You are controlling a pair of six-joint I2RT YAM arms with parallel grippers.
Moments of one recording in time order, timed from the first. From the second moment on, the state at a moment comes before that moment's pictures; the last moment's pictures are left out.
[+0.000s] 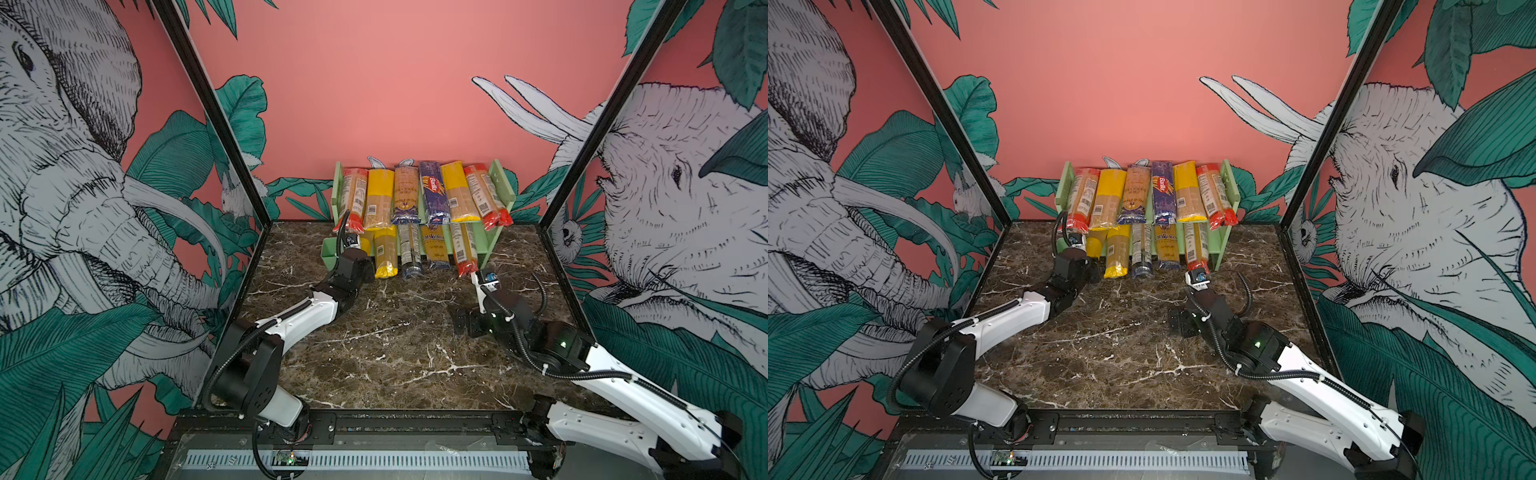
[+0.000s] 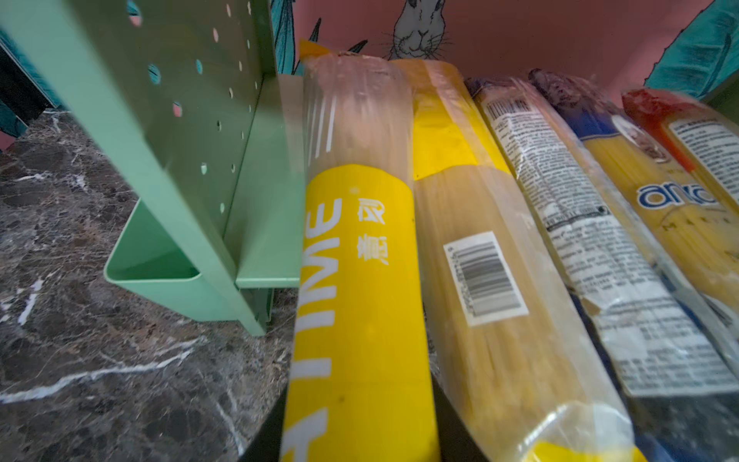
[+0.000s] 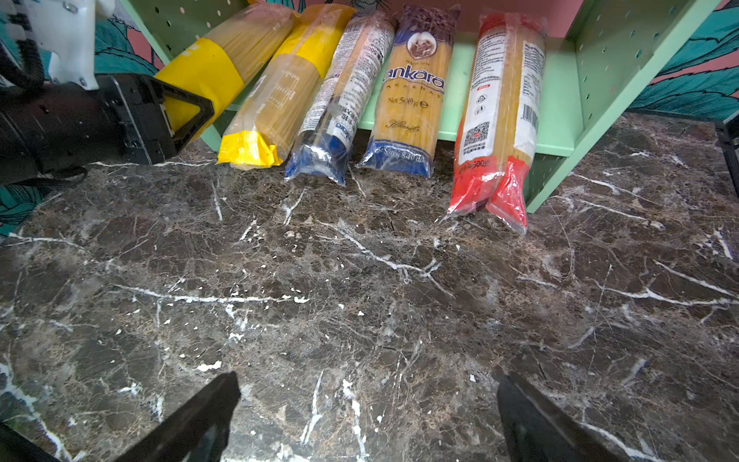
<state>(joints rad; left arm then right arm) -0.51 1.53 0.94 0.11 -0.31 -0.33 0.89 0.93 0.97 -0.72 0.39 0.41</state>
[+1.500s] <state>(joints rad) -0.50 1.34 0.77 0.31 -0.24 -0.36 0.75 0.92 0.98 -0.71 0.23 0.40</state>
